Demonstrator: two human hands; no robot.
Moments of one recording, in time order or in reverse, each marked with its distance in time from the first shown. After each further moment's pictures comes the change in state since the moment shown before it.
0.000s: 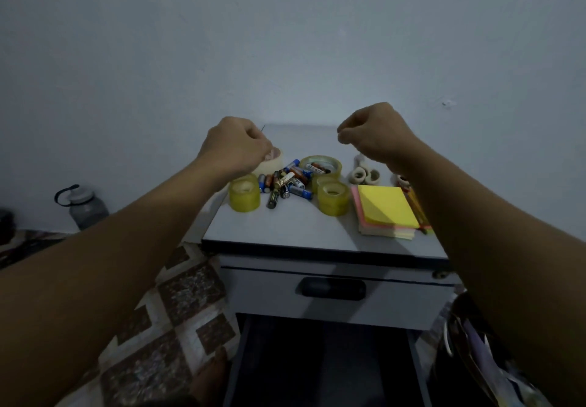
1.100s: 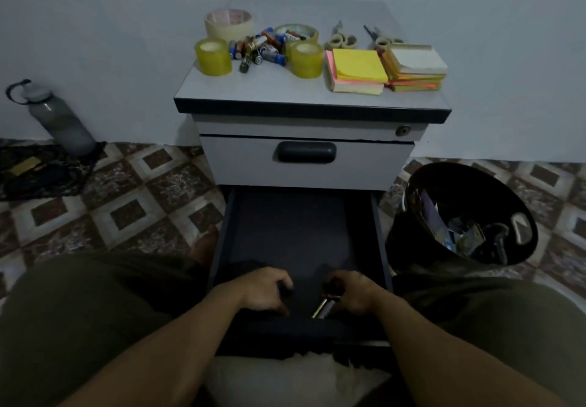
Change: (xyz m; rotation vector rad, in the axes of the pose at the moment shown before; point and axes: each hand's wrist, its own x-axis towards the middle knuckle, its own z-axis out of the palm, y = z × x) left_hand -0.295 -0.201 0.170 0.183 -1.207 -0.220; right_hand -0.360 0.218 0.154 -0.112 -0.891 0.556
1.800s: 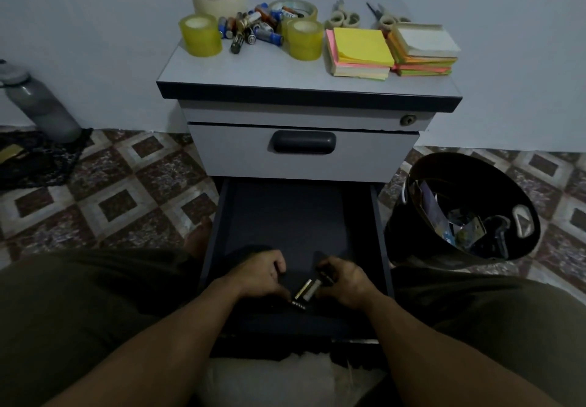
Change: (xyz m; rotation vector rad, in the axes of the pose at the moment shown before) left_hand 0.030 -0.016 0.002 -0.140 0.169 0.039; right_hand 0.023 0.009 0.016 0.172 0.179 -0.051
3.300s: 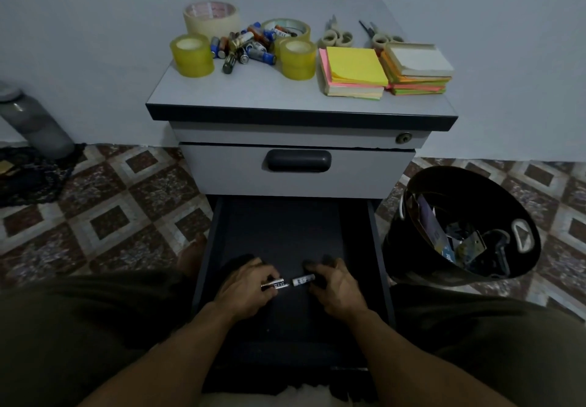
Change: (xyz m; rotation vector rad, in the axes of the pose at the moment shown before) left_hand 0.012 -0.013 -0.006 0.312 0.283 0.171; right_hand 0.011 -0.021 0.000 -0.160 0.135 -0.070
